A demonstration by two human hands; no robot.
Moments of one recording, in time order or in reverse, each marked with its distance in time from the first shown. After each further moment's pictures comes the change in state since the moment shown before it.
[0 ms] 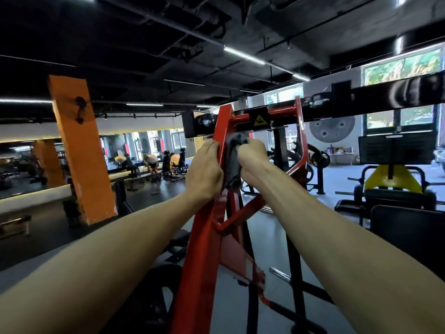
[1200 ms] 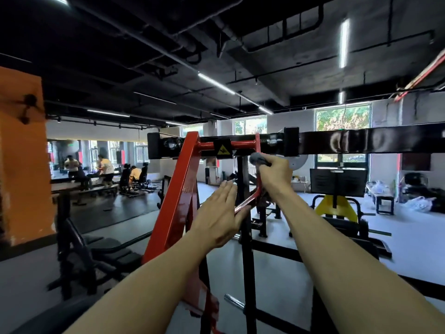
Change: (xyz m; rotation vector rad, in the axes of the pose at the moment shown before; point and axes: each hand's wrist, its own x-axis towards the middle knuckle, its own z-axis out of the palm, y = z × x) left_hand -0.020 0.072 0.072 0.110 -0.300 0.221; right_hand 0.014 -0.057 -0.135 -0.672 0.268 -0.431
